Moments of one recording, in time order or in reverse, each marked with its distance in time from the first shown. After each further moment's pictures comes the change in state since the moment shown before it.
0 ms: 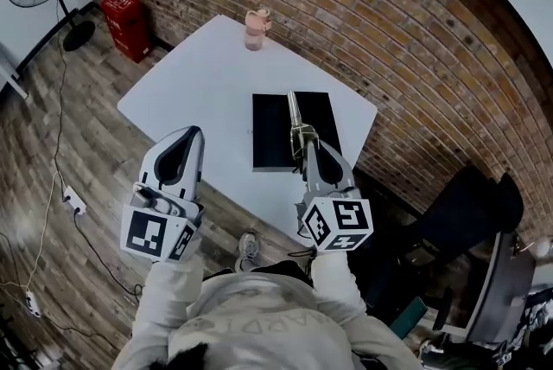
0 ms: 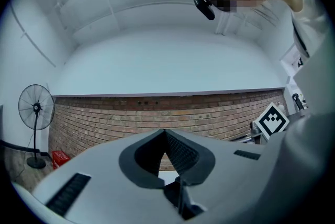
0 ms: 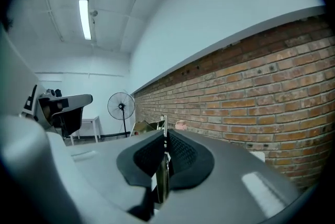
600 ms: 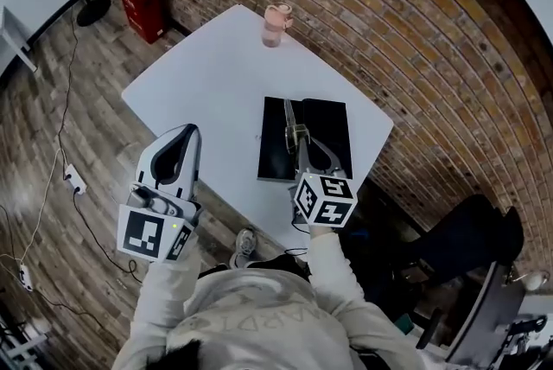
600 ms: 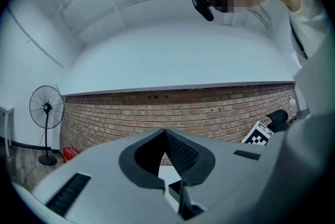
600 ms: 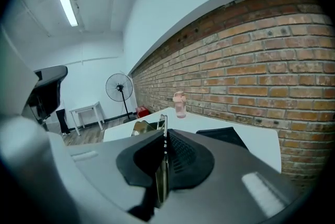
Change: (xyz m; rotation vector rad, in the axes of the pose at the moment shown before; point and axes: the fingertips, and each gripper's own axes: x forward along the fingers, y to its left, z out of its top) left arm 0.029 0.040 -0.027 0.000 0.050 0.103; right arm 0.102 -0.030 -0.093 0.059 0.277 0.006
